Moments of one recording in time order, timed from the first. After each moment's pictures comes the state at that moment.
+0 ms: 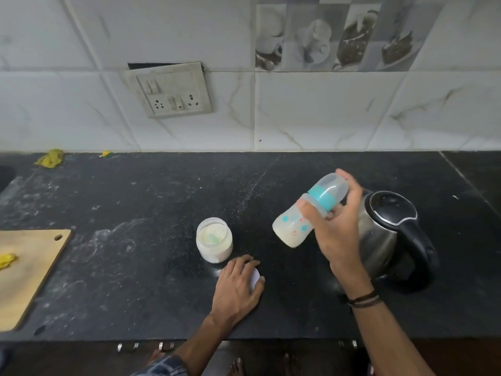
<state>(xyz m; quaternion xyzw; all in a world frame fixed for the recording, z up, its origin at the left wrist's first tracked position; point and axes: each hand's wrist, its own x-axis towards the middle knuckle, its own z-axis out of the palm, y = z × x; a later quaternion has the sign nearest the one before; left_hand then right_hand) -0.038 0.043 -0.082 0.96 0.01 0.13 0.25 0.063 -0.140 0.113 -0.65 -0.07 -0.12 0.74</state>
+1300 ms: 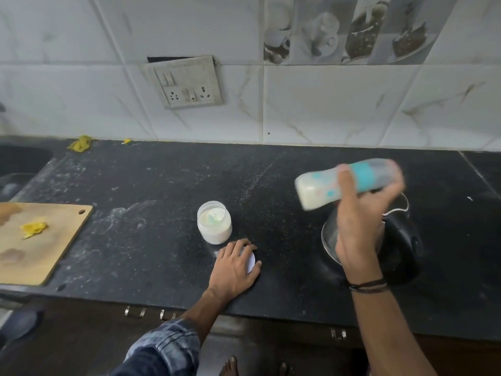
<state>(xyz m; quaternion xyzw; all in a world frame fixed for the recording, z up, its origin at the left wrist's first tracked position) -0.040 0.032 -0.086 0.98 0.03 0.13 0.14 0.059 -0.171 0.151 -0.54 0.02 -0.17 0.82</state>
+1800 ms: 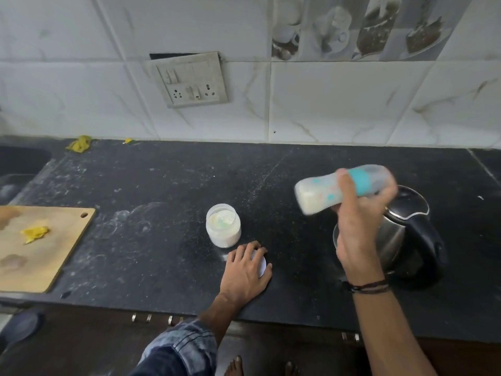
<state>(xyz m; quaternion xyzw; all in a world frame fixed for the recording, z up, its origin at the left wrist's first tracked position) -0.036 0.032 -0.080 0.99 0.03 0.11 0.13 0.064 -0.141 0.135 -0.54 0.08 -0.13 0.83</state>
